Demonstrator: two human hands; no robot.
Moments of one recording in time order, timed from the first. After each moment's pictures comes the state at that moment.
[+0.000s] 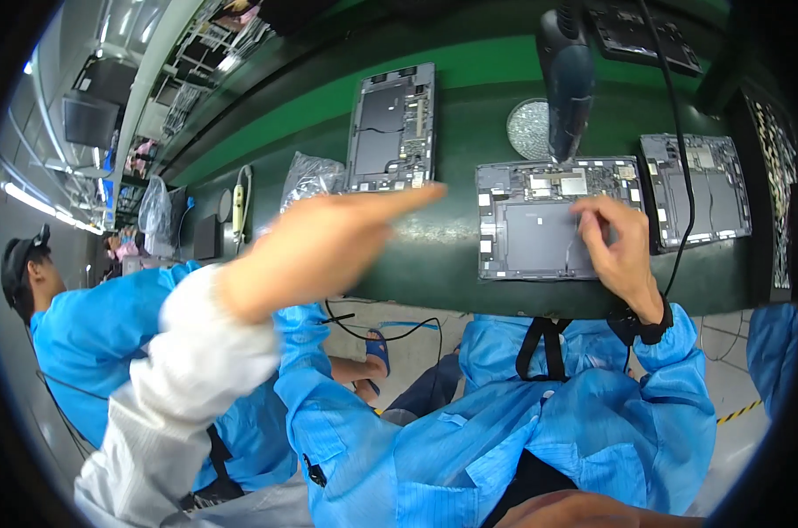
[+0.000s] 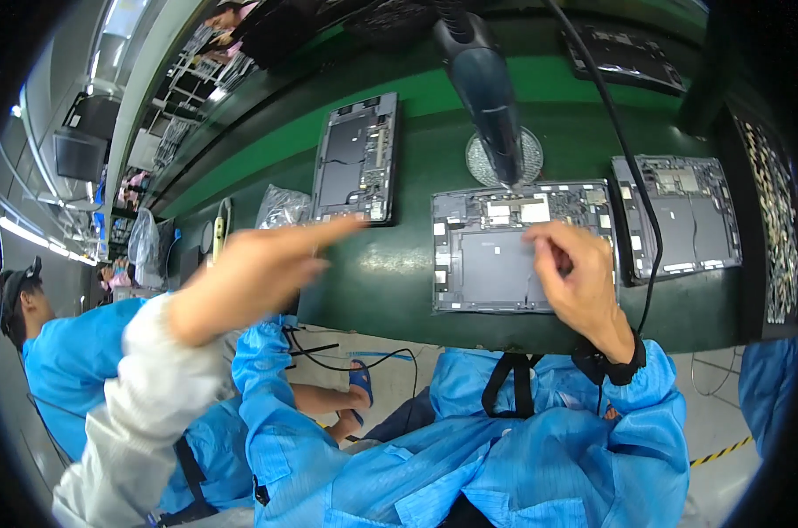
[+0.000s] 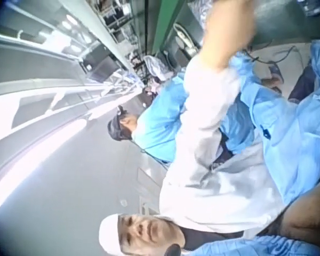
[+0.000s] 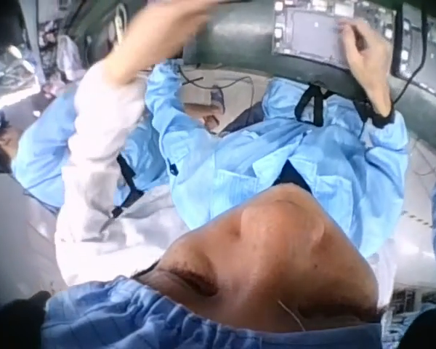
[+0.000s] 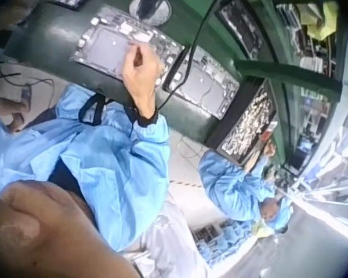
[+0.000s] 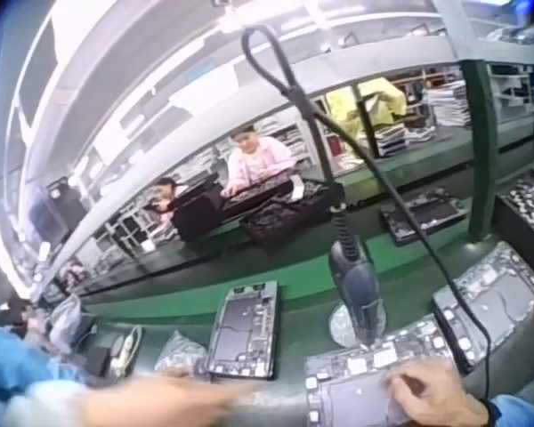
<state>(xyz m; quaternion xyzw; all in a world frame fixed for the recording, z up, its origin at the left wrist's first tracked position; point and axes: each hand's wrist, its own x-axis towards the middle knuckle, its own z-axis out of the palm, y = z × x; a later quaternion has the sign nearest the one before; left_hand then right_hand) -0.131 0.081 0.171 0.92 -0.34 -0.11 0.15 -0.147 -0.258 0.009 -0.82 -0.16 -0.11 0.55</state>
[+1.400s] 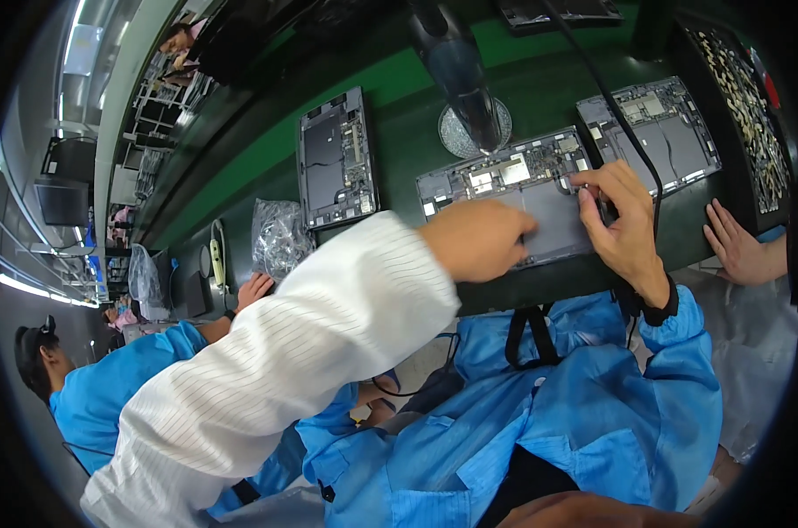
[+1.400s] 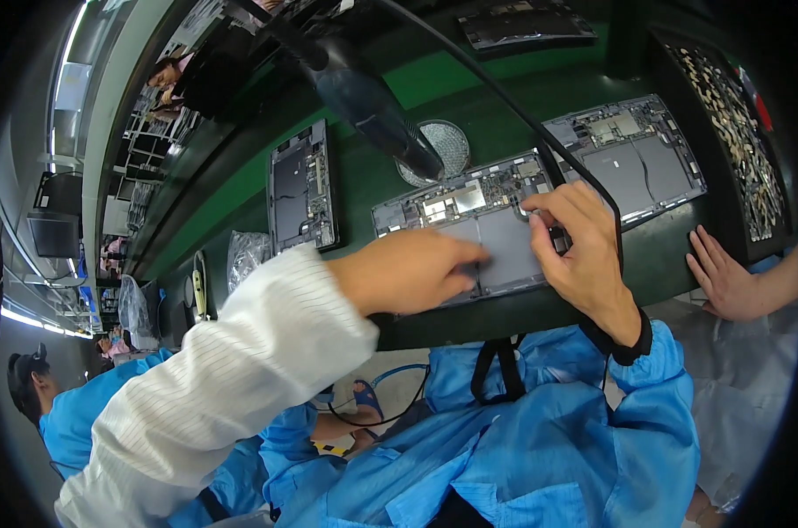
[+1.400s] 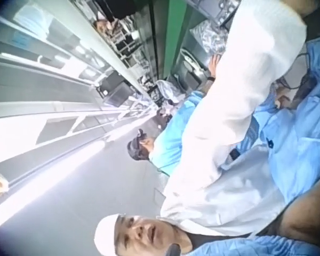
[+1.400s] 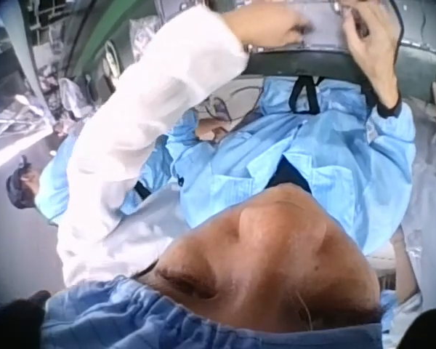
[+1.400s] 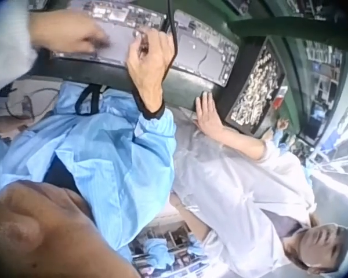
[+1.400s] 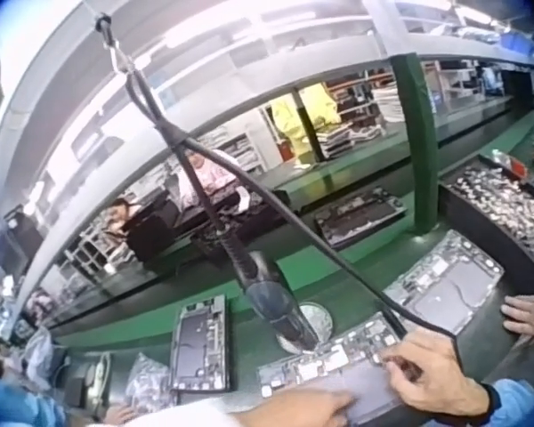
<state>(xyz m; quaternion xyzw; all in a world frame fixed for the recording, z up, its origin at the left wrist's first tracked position) -0.100 -0.075 0.079 0.86 -0.40 -0.30 0.10 -0.164 -0.302 0.020 -0.88 -0.13 -0.26 0.39</state>
